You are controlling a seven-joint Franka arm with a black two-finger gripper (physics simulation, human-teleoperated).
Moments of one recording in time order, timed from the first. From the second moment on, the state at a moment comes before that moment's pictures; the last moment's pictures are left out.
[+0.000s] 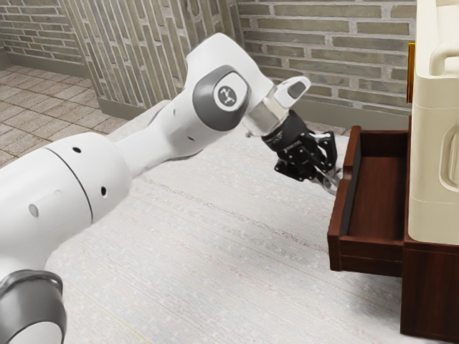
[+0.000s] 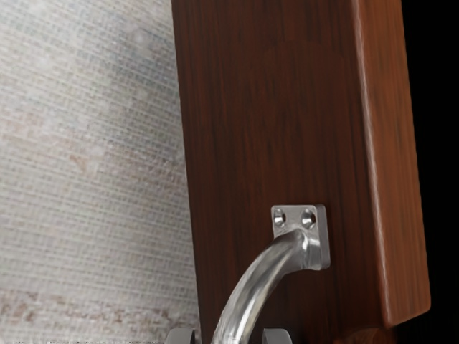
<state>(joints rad) -0.23 0.49 0.25 -1.19 -0.70 1.87 -0.14</state>
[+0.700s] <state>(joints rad) -0.22 0.43 0.25 -1.28 -0.64 1.87 -0.14</state>
